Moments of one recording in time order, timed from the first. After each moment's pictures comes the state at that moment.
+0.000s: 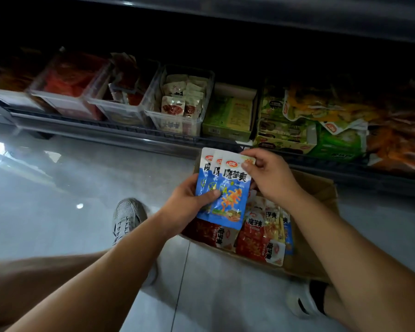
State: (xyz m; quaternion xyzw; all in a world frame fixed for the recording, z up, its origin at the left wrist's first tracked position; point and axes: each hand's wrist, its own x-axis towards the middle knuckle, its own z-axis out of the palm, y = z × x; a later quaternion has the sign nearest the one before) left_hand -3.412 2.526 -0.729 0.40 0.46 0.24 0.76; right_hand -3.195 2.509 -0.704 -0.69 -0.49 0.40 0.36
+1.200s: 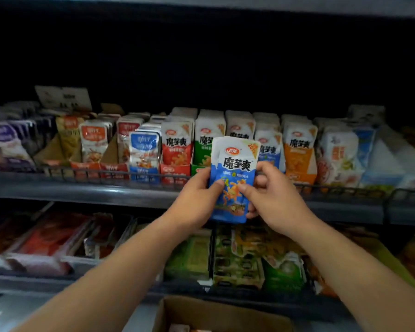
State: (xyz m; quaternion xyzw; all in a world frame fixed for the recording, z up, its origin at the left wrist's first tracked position) left_hand -3.259 2.627 -0.444 0.65 0.31 0.38 0.58; right_hand -3.115 2.543 -0.425 -0.61 -0.54 0.25 0.52
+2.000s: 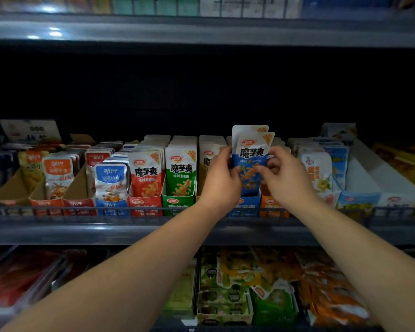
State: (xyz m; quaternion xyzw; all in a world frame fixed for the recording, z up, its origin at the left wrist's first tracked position) left_hand -3.133 2.659 -0.406 0.76 0.26 0.45 0.39; right_hand -2.996 2.587 -0.399 -0.68 -0.54 -0.05 0.48
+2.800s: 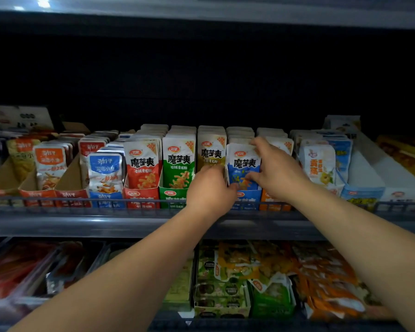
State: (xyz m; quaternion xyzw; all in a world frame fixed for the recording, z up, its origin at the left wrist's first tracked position) left_hand -3.152 2.661 -0.421 0.84 0.42 0.30 0.18; right_hand -2.995 2.605 -0.391 -0.75 -0.61 -0.13 0.23
